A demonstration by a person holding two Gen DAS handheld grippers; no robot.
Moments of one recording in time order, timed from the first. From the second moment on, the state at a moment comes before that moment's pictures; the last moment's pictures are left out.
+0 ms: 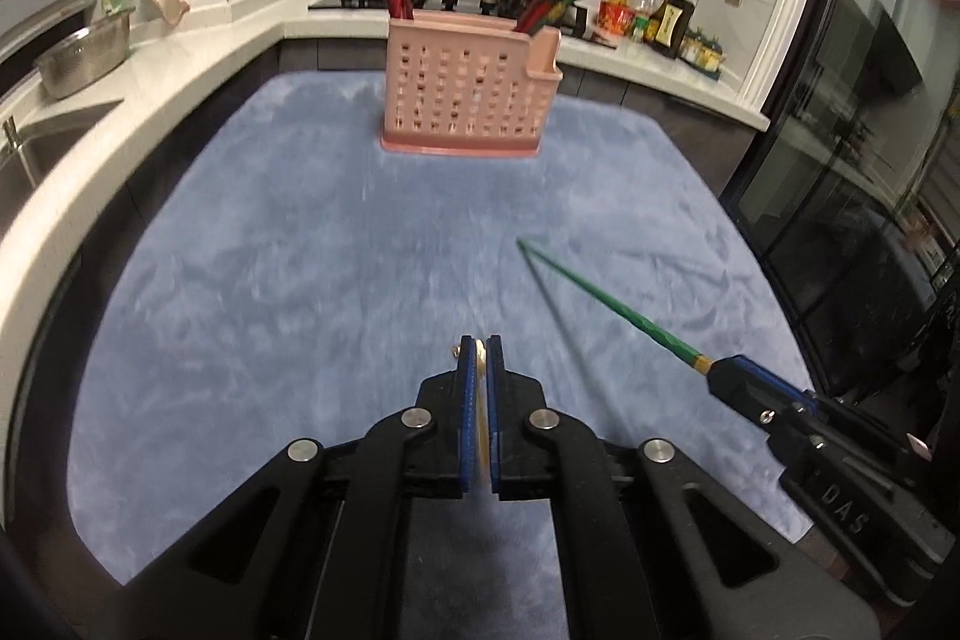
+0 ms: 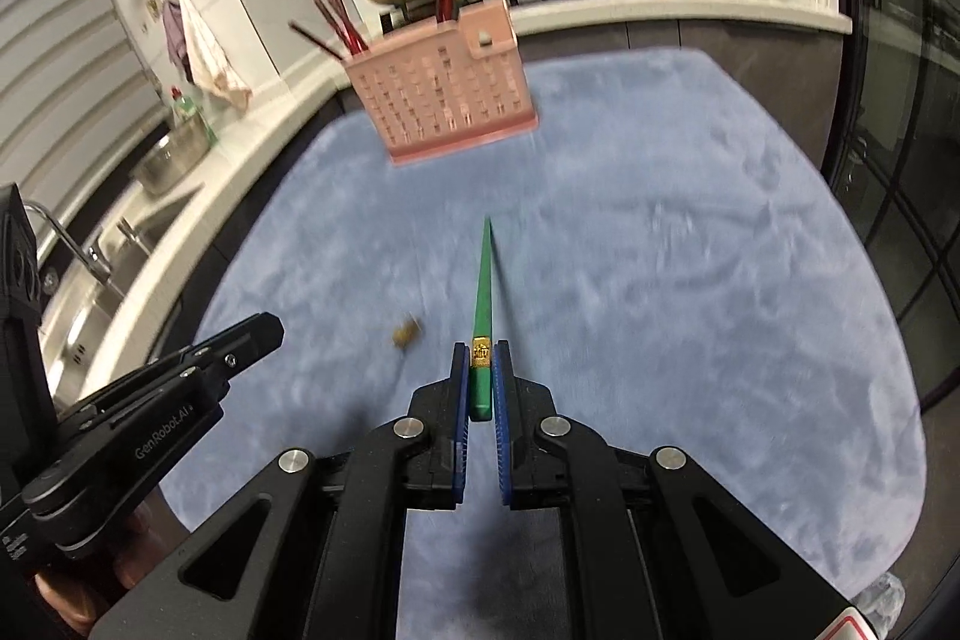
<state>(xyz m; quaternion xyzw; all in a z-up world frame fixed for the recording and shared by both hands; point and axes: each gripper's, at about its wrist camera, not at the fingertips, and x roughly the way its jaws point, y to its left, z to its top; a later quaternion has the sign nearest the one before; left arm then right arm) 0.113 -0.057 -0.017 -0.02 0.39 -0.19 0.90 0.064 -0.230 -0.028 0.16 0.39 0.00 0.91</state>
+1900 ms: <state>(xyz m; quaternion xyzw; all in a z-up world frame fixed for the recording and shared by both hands) 0.115 -0.061 -0.002 0.00 0.39 -0.21 0.90 0.068 -0.241 0.008 0.18 0.35 0.01 0.92</state>
